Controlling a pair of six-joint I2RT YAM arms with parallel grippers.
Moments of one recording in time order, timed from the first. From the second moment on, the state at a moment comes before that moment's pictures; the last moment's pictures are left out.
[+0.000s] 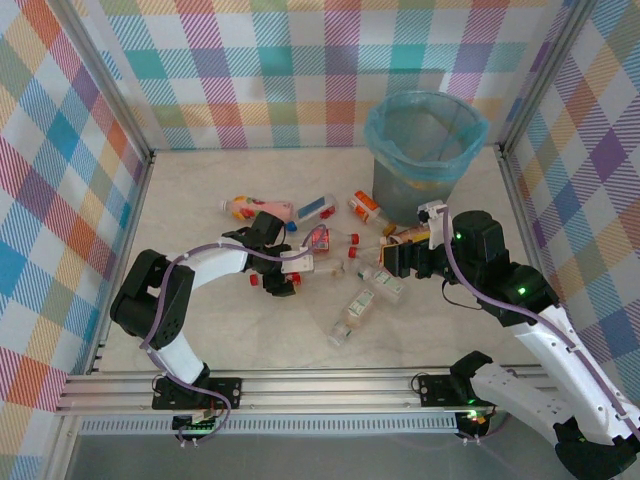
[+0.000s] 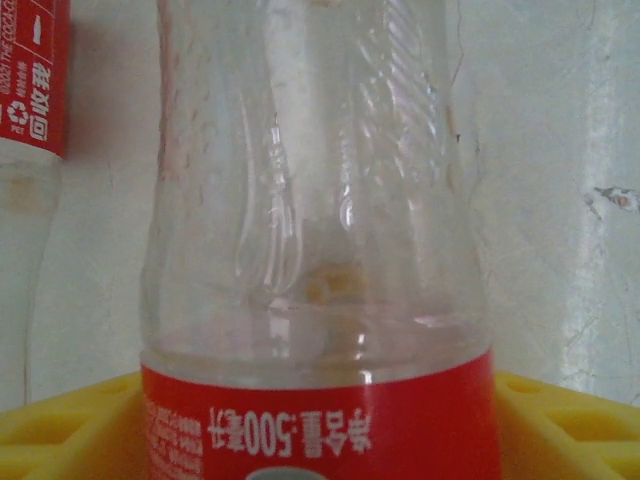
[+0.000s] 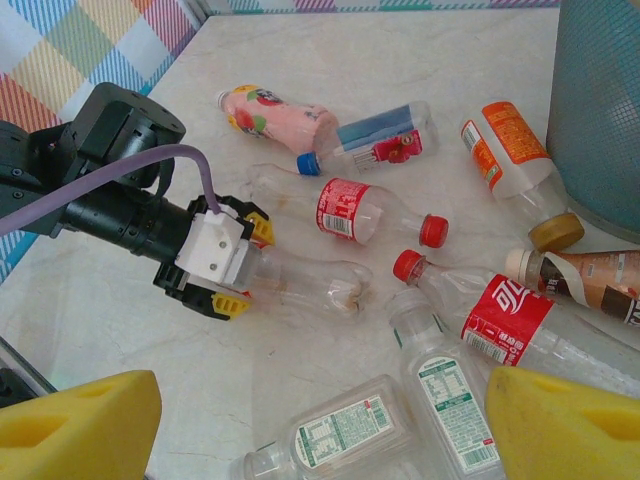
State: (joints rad) left arm -0.47 1.68 0.94 -0.44 0.29 0.98; right arm 0.55 0.82 1.07 -0.80 -0.17 0.28
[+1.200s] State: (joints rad) left arm -0.50 0.94 0.96 -0.16 0.69 0.32; right arm 0.55 0.94 1.37 -0.61 -0.47 0.25
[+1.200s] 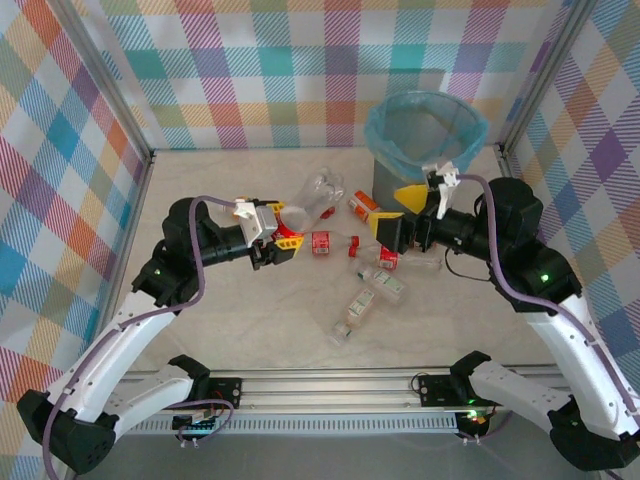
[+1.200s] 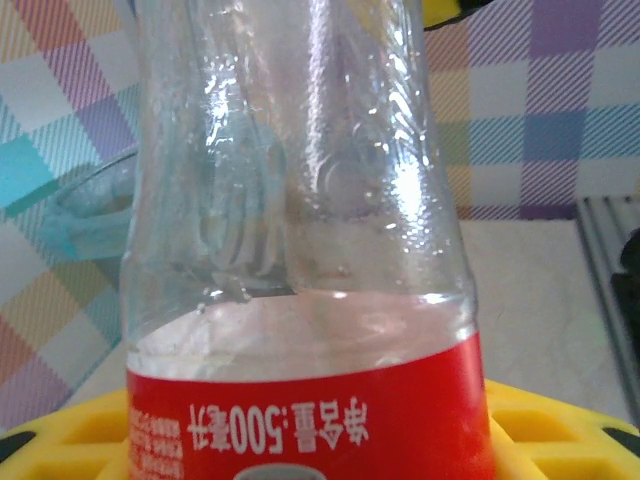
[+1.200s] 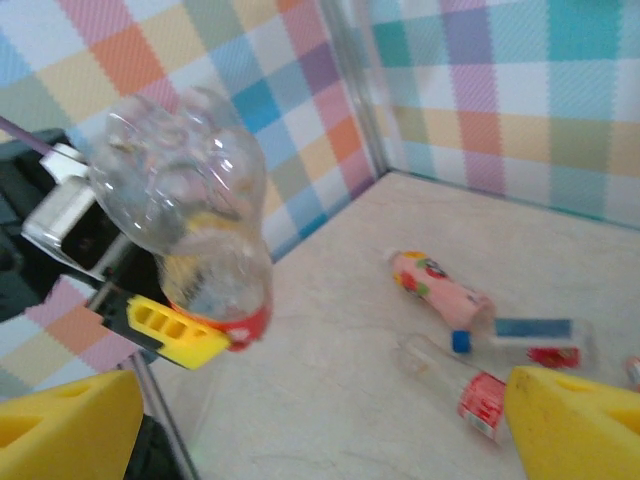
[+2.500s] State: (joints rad) left arm -0.60 0.99 0.96 -0.19 0.74 0.23; right arm 0.68 1.21 1.57 -0.65 -0.60 0.18
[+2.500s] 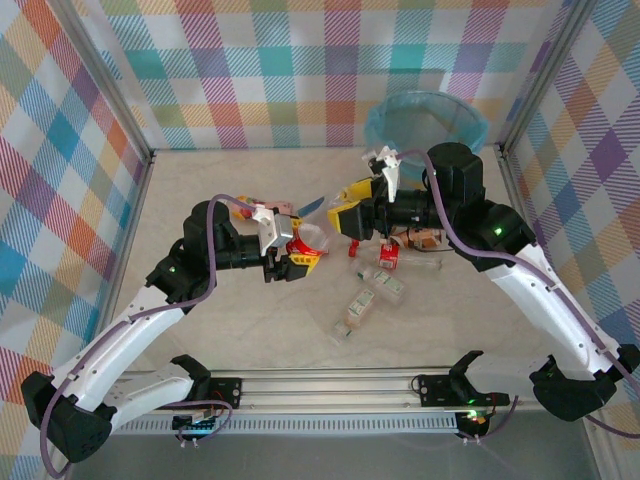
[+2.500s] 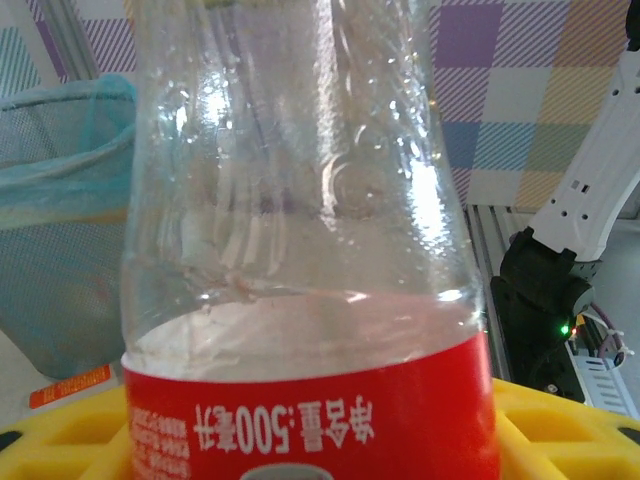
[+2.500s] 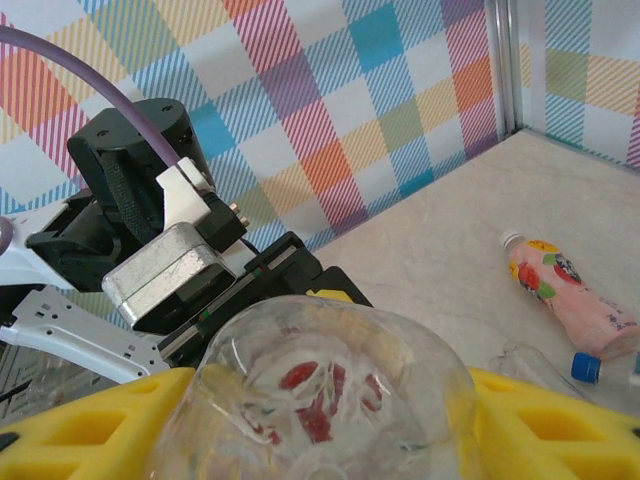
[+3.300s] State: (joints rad) left arm -0.60 0.89 0.89 -0.09 0.57 0.24; right arm 0.68 1.21 1.61 -0.74 -0.43 0.17
